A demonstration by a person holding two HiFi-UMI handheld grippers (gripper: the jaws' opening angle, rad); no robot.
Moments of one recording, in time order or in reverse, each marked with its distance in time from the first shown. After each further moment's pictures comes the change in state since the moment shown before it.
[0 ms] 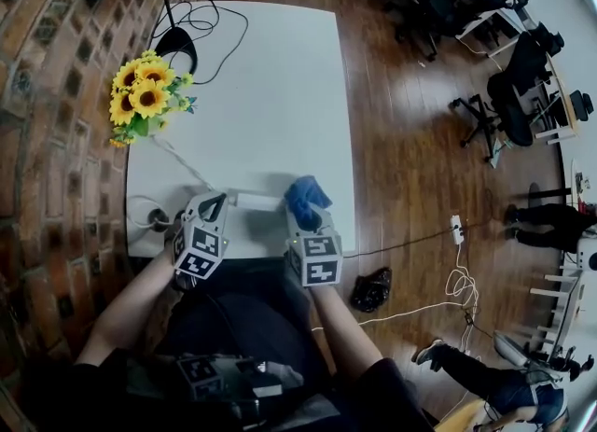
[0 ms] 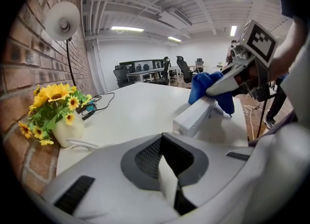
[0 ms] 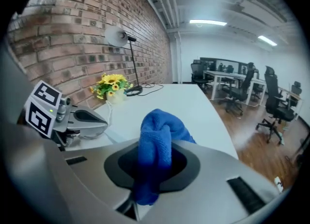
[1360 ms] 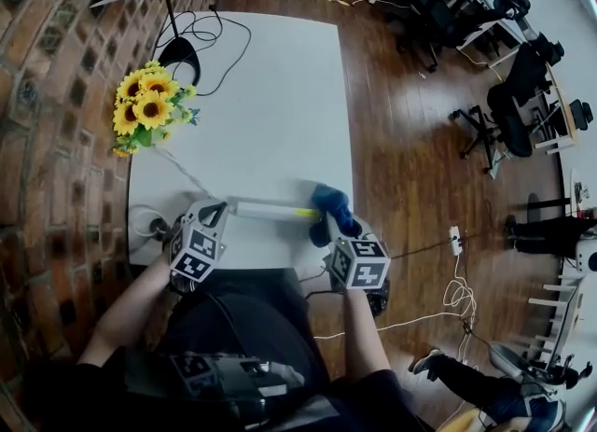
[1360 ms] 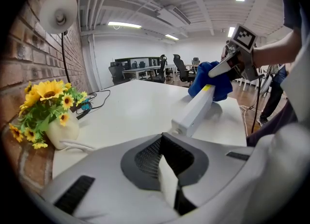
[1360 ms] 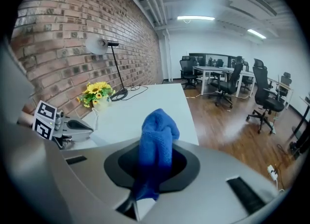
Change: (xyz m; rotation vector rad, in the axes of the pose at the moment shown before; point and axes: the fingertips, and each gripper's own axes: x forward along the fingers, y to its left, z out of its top) left arm 0.005 0.005 0.001 -0.015 0.030 -0.073; right arm -0.037 -0.080 0.021 0.124 0.024 -0.057
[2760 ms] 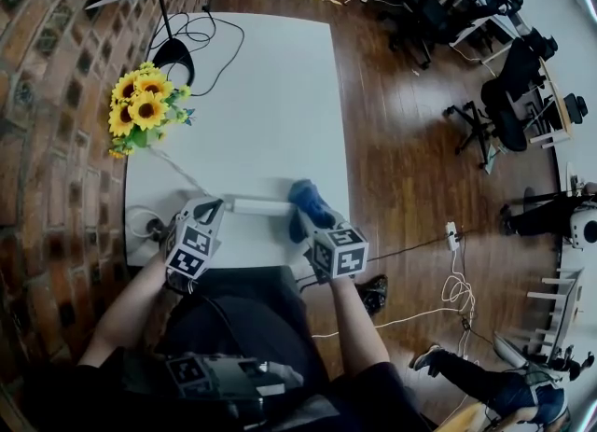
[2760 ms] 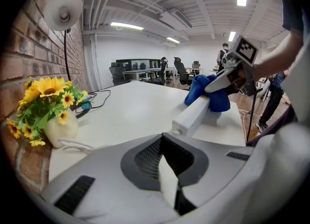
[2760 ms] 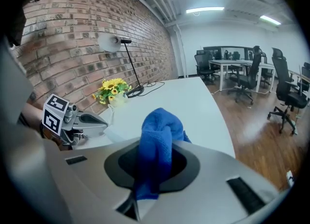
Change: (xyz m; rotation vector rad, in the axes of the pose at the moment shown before) left arm 0.000 0.002 0.000 -0.032 -0.019 -0.021; right arm 0.037 0.044 -0.019 -0.042 0.014 0.202
